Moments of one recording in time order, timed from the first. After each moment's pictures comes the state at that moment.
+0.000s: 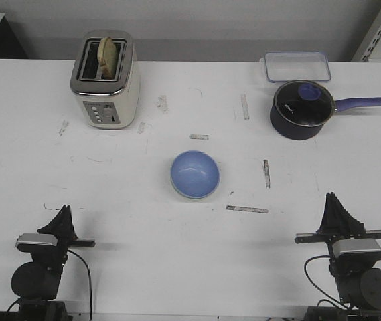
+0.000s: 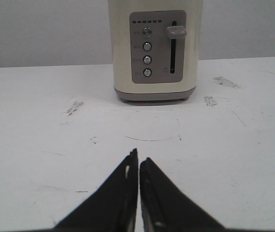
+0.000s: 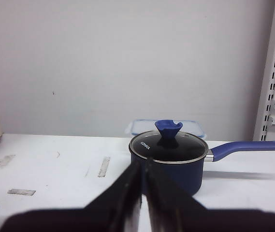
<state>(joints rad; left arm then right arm) -0.03 0.00 0.03 0.07 -0.03 0.04 -0.03 0.20 0.38 -0.06 -0.10 0.02</state>
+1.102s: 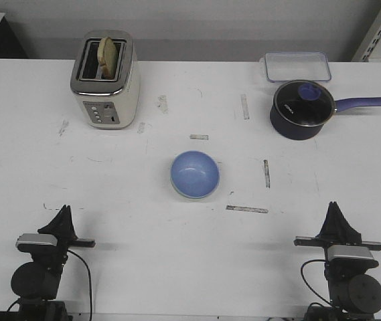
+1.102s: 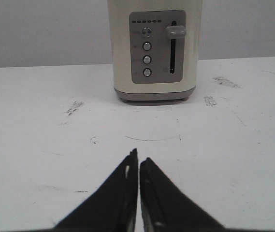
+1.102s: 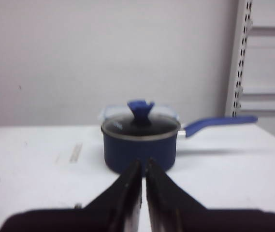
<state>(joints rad) -0.03 0.00 0.03 0.07 -0.03 0.04 -0.03 0.05 0.19 -0.04 0.01 0.02</state>
